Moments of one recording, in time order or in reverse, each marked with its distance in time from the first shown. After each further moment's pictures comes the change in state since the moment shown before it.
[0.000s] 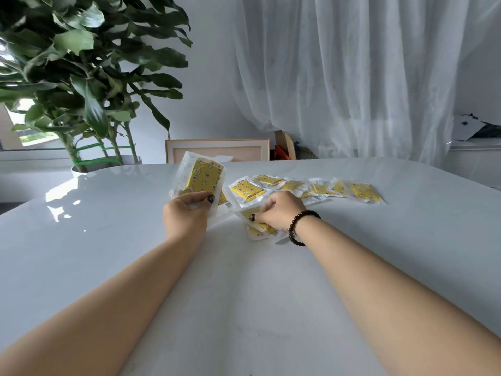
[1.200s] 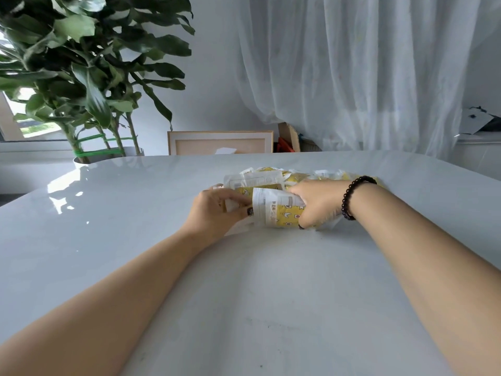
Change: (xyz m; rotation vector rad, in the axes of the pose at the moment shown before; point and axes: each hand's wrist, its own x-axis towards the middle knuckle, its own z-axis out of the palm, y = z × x) left_hand -0.010 0.000 0.001 0.152 -0.476 0.374; right_hand -0.031 -0.005 -0.065 -0.545 -0.374 -0.240
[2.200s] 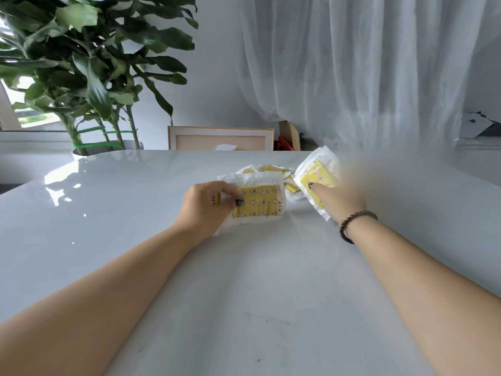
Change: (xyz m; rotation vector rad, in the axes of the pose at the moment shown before) left_hand 0.000 -0.004 -0.007 -0.036 0.069 -0.060; right_hand 0.021 0.039 0.045 0.887 0.982 0.370
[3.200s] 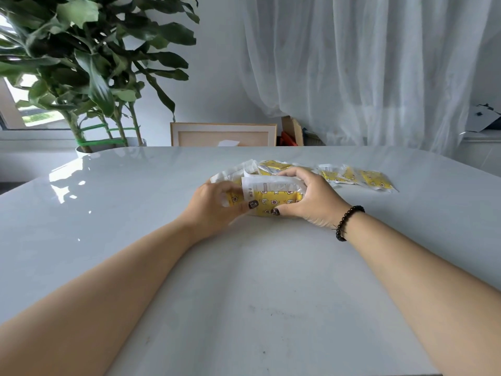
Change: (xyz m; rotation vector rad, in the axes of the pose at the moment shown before) left_hand -0.002 0.003 -0.008 0.284 -0.169 0.088; right_hand -0.022 -0.011 0.015 0.072 -0.671 -0.306
